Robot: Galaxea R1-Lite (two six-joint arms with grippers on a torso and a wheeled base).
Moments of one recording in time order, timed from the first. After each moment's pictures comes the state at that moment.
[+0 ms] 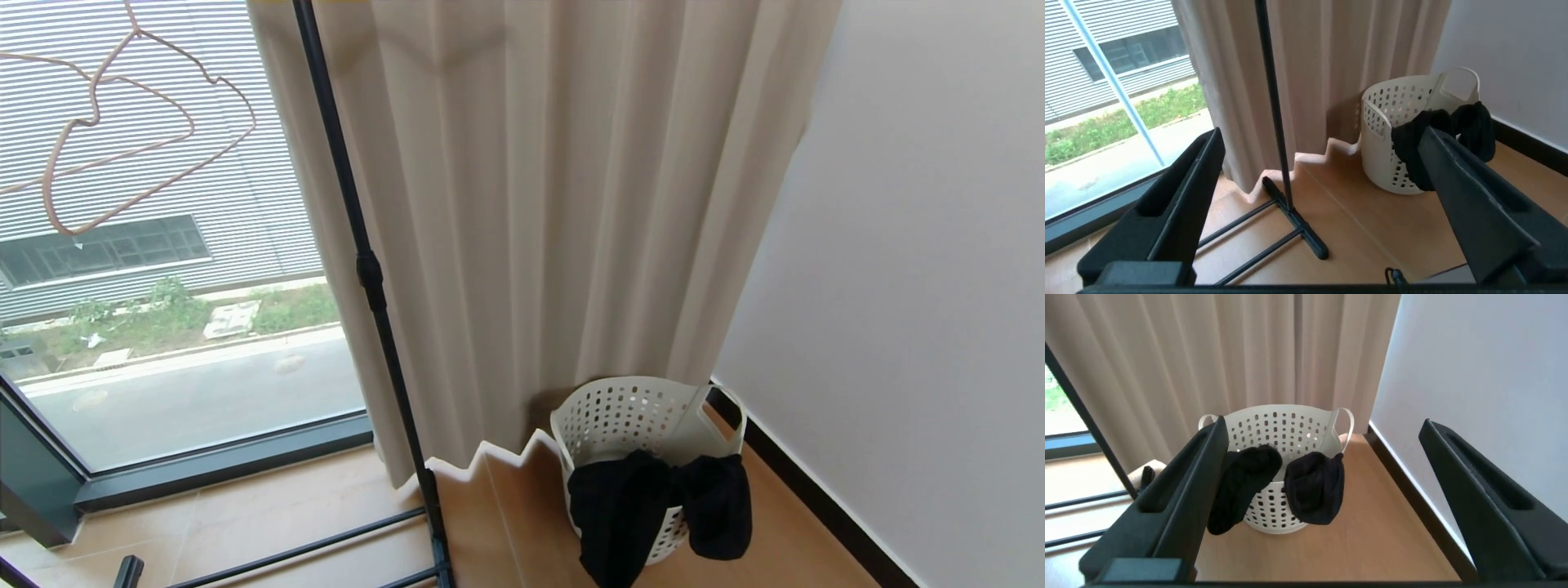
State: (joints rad) left arm -0.01 0.00 -0.02 0.05 -0.26 0.07; right arm 0.01 0.00 -0.01 0.02 0.02 0.02
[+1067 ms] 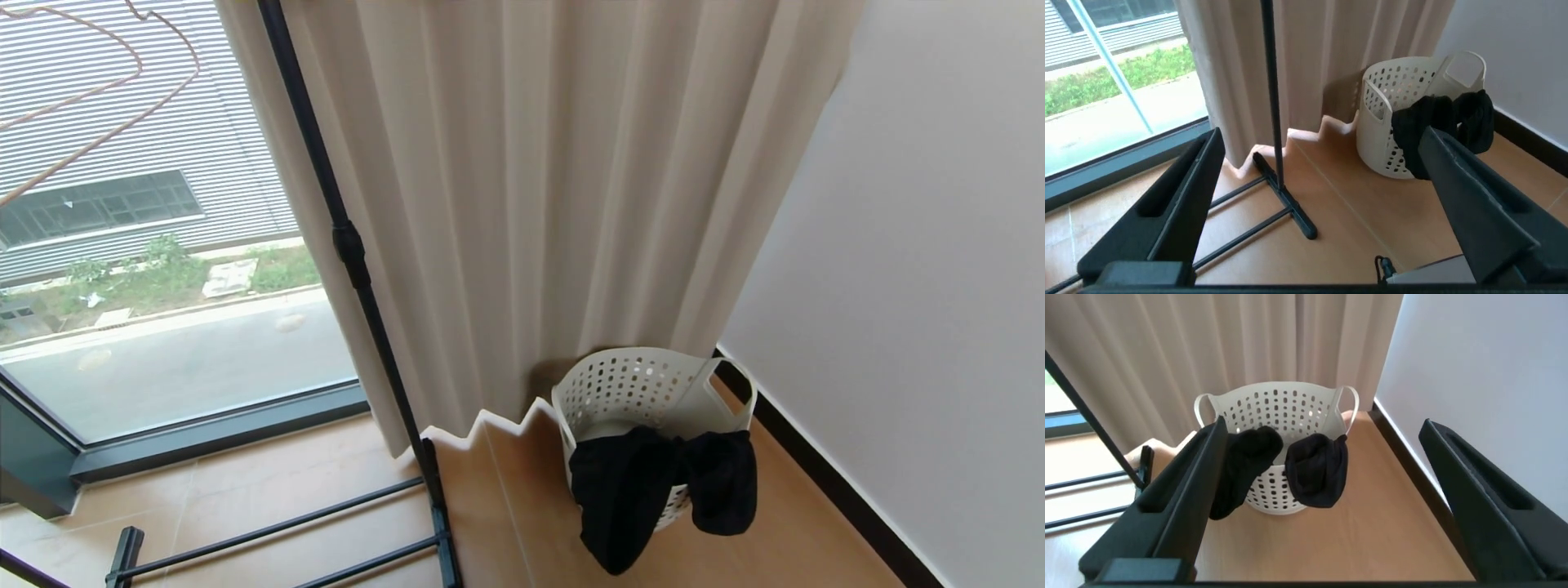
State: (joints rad) left arm 0.00 0.00 -0.03 0.05 -0.26 0.03; right arm 0.01 0.00 0.00 0.01 0.02 0.02
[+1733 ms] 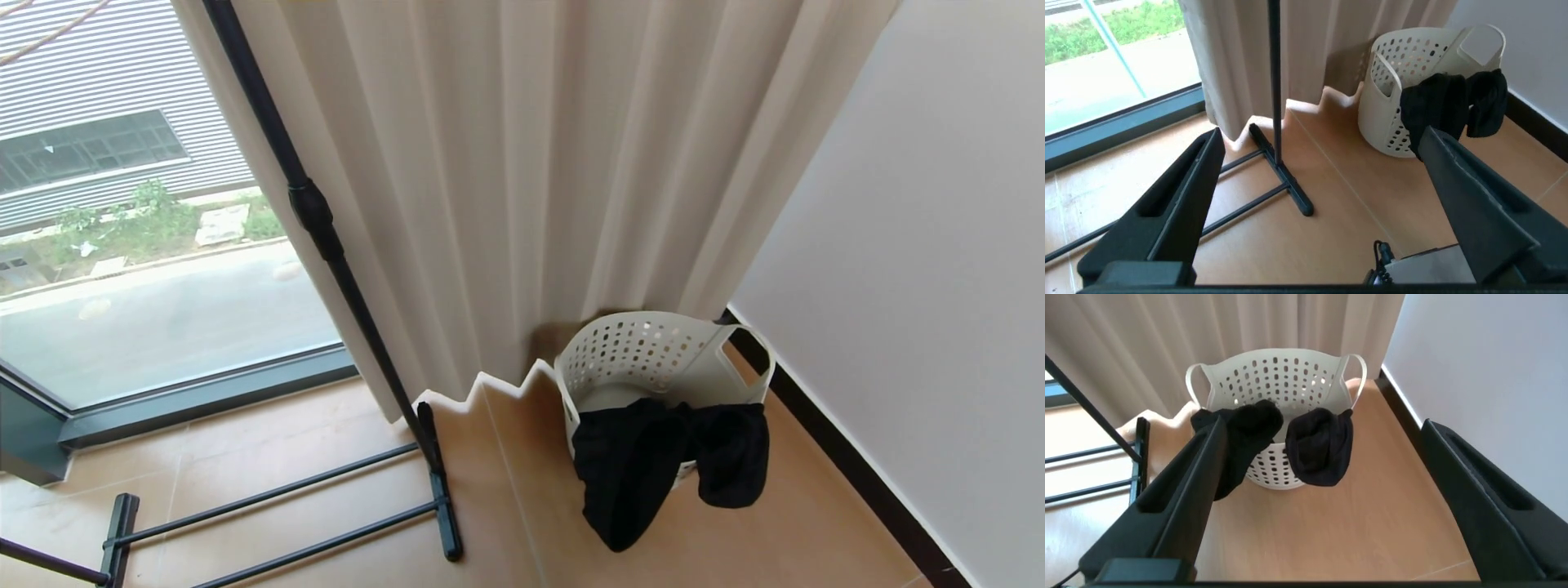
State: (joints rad) left arm 0.00 0.00 -0.03 0.05 -0.25 0.02; right arm 0.01 0.00 0.00 0.01 0.02 0.02
